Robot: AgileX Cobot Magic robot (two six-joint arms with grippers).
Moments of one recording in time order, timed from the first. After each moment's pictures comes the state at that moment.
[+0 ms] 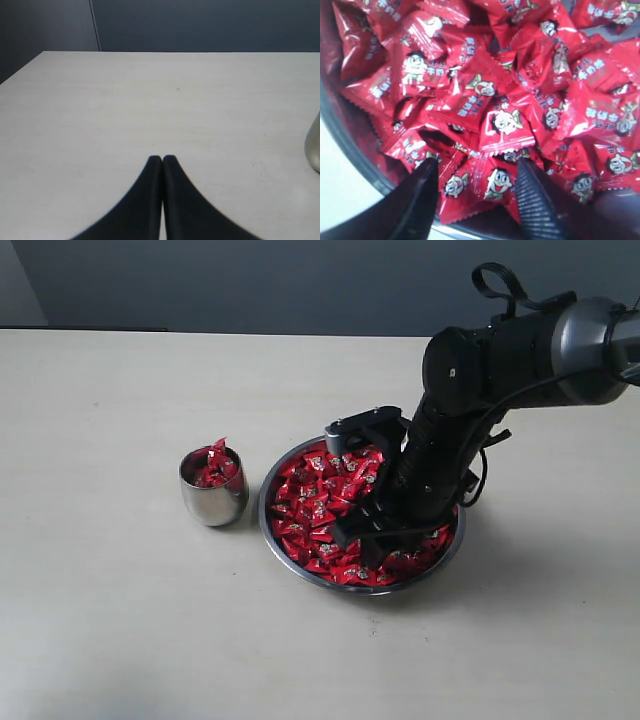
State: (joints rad) left arm 0.24 0.00 0.00 -0.02 0.34 0.03; right arm 0.70 1.88 -1.12 0.28 0.82 -0.22
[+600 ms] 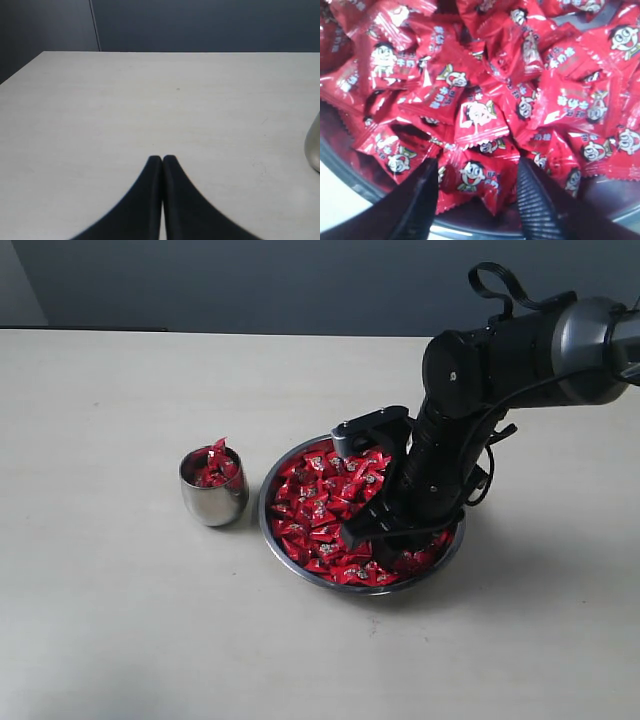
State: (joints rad) left arm 0.24 0.00 0.00 -0.02 0.34 0.03; right arm 0.70 1.88 -1.12 0.20 0.84 -0.16
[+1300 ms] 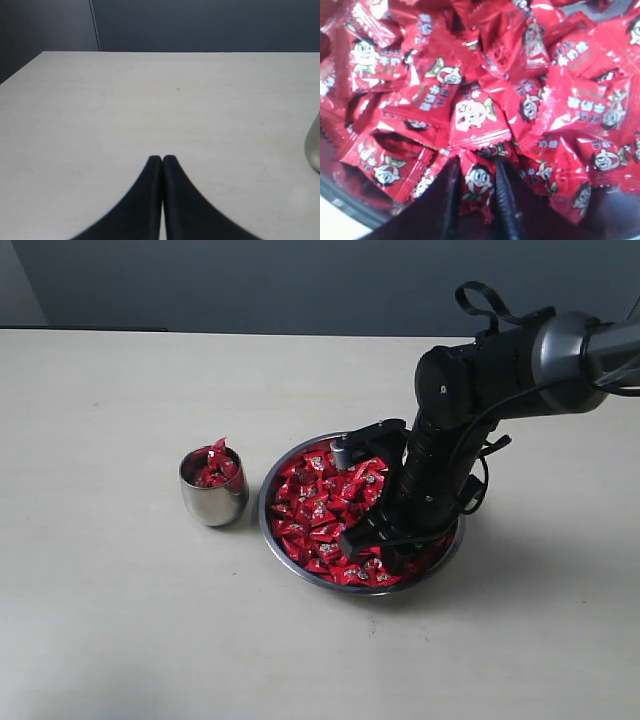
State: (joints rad) left arm 0.24 0.00 0.00 -0.02 0.34 0.03; right arm 0.70 1.92 -1.12 0.20 0.83 -0.16
